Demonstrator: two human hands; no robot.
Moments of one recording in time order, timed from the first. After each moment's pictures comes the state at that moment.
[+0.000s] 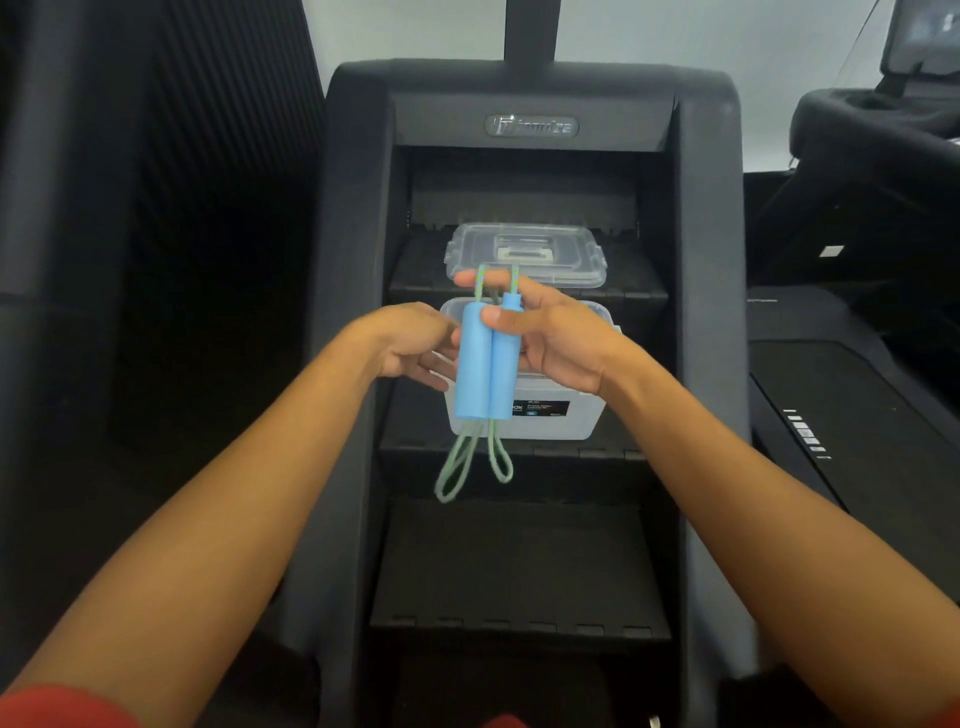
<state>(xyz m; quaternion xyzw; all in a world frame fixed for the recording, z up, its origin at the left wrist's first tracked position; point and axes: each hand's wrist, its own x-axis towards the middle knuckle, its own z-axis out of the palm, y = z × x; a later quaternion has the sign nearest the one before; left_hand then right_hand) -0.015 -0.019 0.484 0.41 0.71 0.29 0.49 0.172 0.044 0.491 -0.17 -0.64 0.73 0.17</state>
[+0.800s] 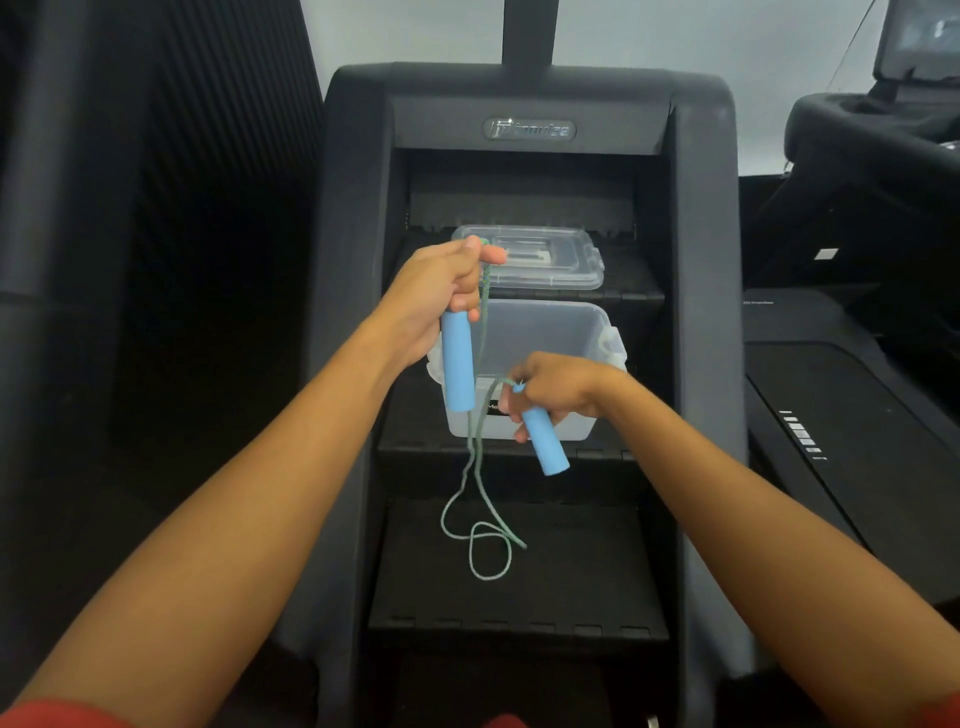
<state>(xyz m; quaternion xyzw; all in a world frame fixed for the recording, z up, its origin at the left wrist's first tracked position) 0.013 -0.019 0.509 0.44 0.52 0.59 0.42 0.175 0.056 0.450 -0.39 -0.77 0.50 -0.06</state>
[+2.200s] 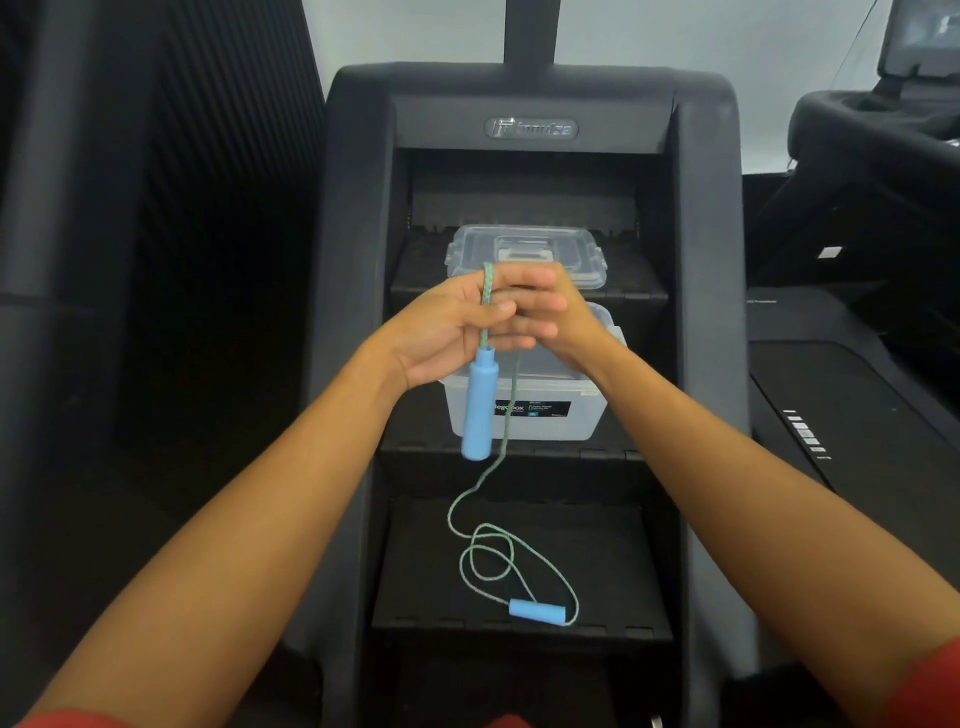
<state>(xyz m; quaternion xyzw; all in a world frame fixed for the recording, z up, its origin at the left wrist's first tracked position) 0.018 -0.032 0.495 0.52 0.36 0.51 0.58 0.154 0.062 0.486 -0.21 -0.77 0.50 0.32</state>
